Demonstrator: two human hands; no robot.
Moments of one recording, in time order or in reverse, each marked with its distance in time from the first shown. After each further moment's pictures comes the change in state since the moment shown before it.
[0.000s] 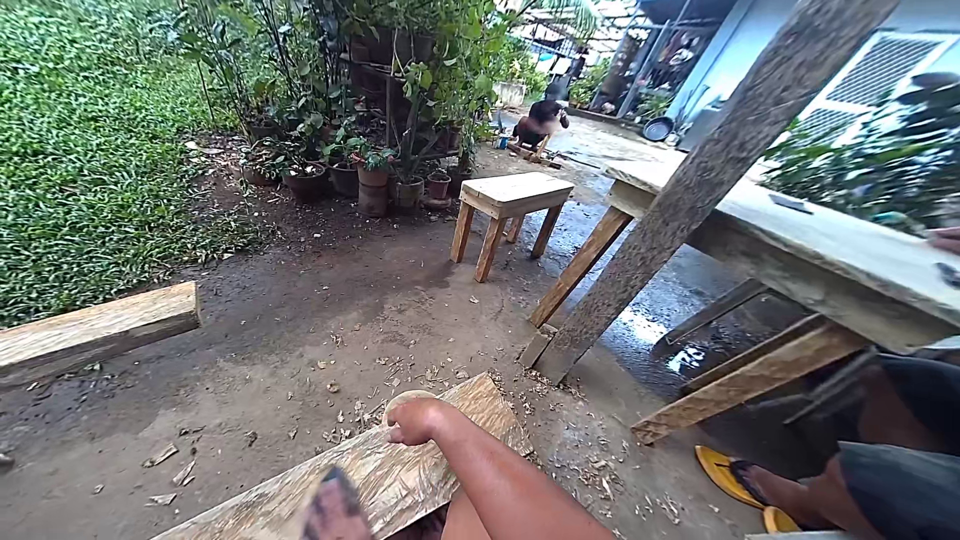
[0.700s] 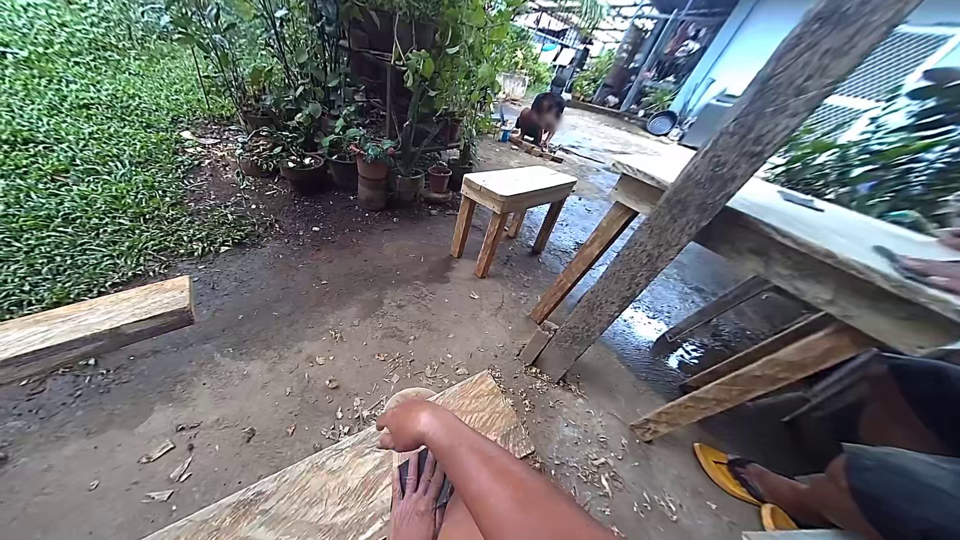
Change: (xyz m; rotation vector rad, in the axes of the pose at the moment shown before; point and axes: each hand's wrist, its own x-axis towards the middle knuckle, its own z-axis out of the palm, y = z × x) left_hand -0.025 0.083 0.008 -0.035 -0.286 0.821; right_hand 0.002 -0.014 0.000 -0.007 -0.008 -0.051
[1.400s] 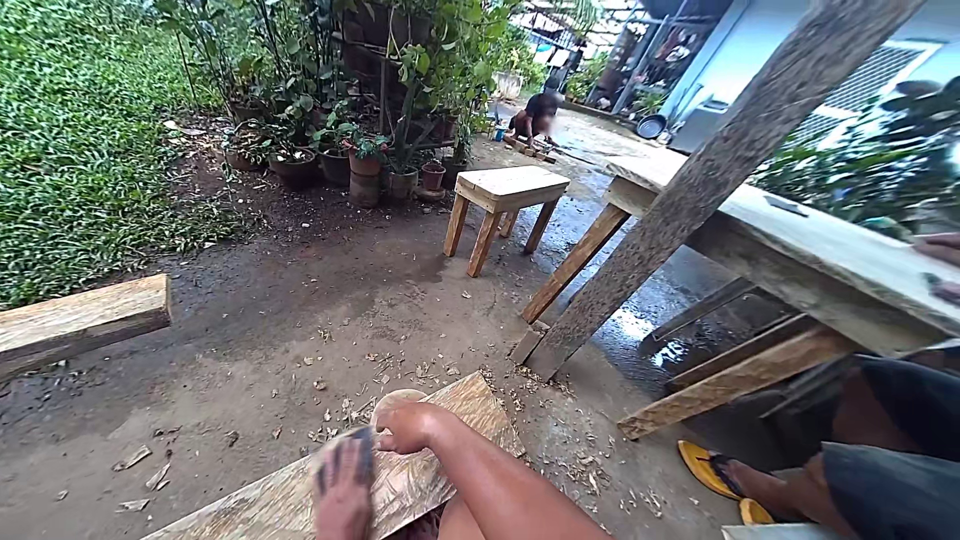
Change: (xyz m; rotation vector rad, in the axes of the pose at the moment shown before) left_hand 0.000 -0.091 0.004 0.107 0.240 -0.330; right_hand -0.004 0.020 0.003 0.062 0.021 0.003
